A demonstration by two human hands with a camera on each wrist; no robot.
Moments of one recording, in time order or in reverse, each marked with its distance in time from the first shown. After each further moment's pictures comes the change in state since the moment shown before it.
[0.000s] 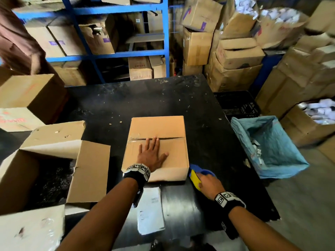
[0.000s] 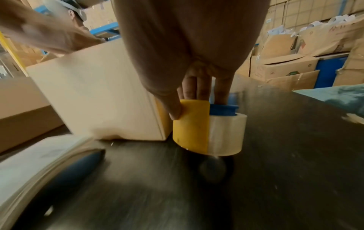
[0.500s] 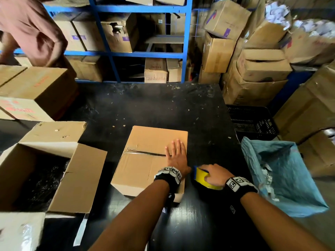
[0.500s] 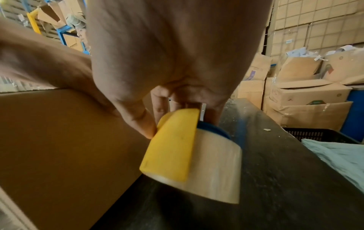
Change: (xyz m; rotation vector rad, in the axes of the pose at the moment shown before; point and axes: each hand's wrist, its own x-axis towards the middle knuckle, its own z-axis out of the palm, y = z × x) left_hand 0.089 0.124 -0.012 -0.059 -0.061 -0.113; right_hand 0.121 0.045 -0.119 -0.093 -0.322 -0.116
